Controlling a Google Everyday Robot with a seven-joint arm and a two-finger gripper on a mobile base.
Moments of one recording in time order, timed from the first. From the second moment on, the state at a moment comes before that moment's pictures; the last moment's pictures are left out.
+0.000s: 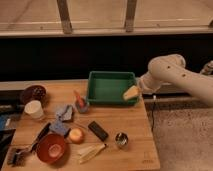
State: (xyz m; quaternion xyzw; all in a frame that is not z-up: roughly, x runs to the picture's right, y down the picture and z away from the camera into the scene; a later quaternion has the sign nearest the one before) arm 0.141 0.025 0.728 -0.24 0.02 0.58 0.78
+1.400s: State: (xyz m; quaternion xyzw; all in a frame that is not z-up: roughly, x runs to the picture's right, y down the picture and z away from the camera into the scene) arm 0.061 0.005 0.720 -0.23 -0.02 0.48 0.84
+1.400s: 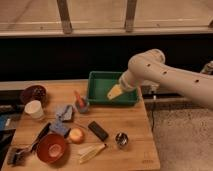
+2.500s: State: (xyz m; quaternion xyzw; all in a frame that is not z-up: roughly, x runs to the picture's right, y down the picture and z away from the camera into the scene) arm -0.154 -0.039 0.745 -0.23 -0.12 0.33 0.91
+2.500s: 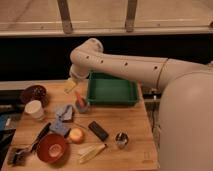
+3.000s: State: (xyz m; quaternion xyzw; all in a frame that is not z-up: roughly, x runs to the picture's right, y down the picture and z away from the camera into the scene) arm -0.158 -0.022 0.755 -0.25 -0.11 0.33 0.90
